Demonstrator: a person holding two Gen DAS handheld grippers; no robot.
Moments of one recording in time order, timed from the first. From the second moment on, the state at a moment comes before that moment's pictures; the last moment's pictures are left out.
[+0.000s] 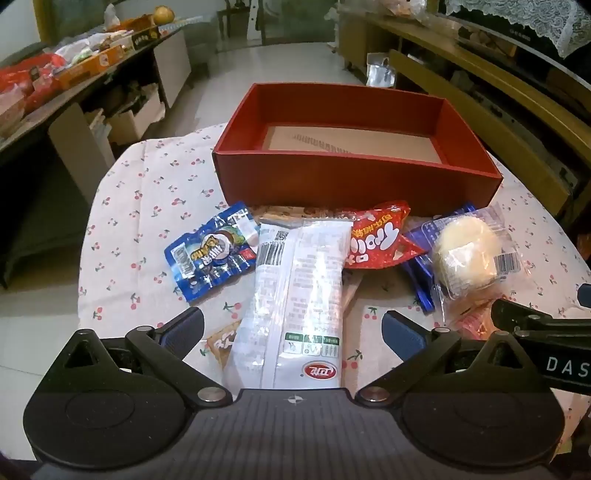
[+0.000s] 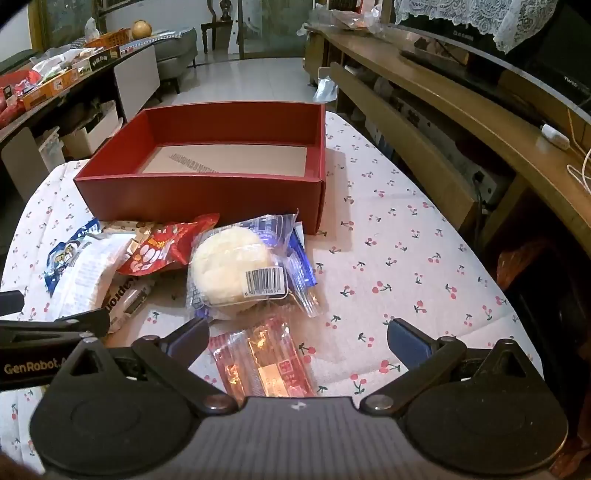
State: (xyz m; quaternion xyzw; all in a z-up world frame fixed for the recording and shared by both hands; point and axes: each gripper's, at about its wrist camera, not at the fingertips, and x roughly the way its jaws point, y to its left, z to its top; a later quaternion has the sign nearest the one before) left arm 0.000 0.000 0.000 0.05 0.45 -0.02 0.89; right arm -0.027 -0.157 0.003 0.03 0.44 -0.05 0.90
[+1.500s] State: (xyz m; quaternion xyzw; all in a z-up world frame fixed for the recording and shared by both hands) left arm -0.001 -0.001 -0.003 0.05 0.46 -0.02 0.89; right arm -0.025 -0.157 -0.001 0.03 0.45 -0.05 0.89
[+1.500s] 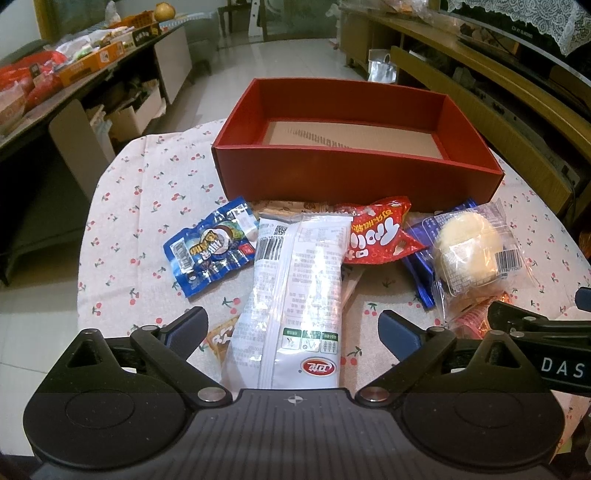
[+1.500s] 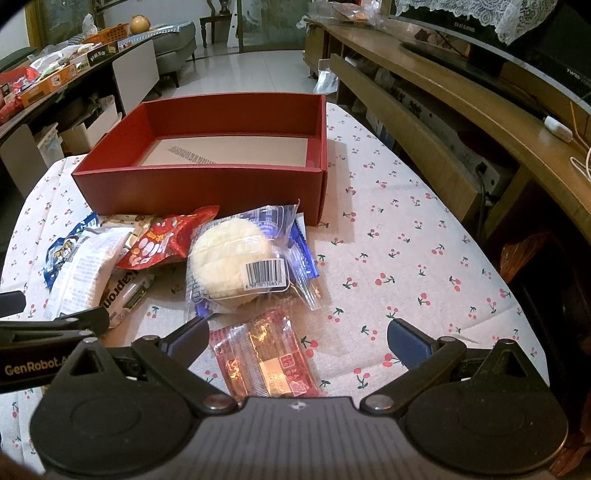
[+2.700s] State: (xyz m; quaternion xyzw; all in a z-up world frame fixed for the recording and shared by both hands) left arm -0.001 -0.003 -0.005 0.05 0.46 -0.03 0.89; right arm -0.022 -0.155 -0.004 0.03 0.46 -0.05 0.88
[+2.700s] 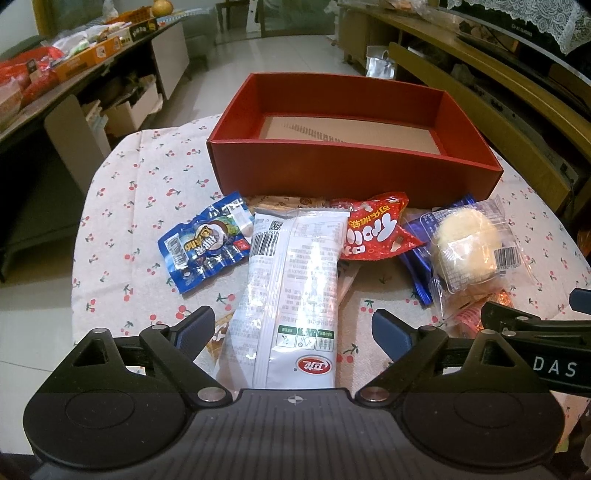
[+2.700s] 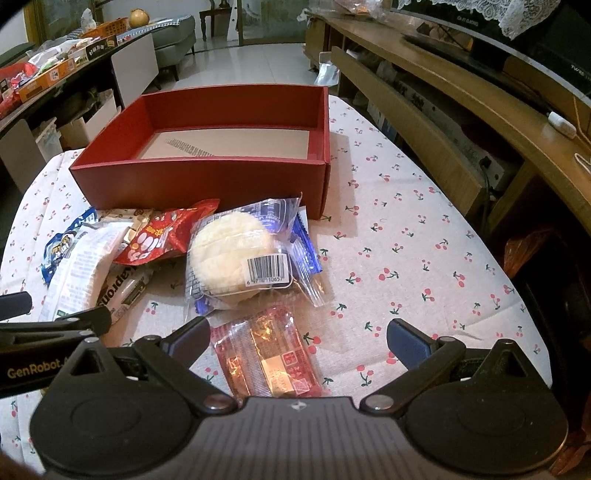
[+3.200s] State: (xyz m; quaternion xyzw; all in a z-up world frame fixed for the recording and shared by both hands) left arm 0.001 -0.004 -0.003 0.05 0.47 -0.02 0.88; right arm -0.018 -0.154 -0.005 0.03 0.47 -0.04 0.88
